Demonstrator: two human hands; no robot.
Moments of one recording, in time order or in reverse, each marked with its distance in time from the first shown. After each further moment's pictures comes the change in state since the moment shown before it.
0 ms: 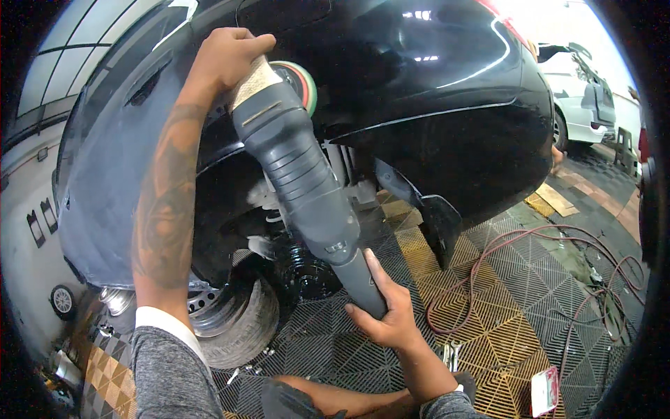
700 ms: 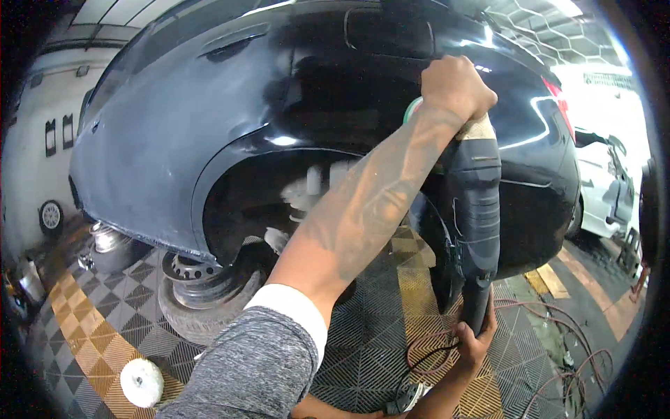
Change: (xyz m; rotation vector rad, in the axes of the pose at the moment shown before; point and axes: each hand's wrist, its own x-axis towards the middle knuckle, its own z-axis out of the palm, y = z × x) left_hand 0.014 0.141 0.073 -0.160 0.056 -0.135; right_hand -0.019 0.022 -0.114 0.161 0.371 0.115
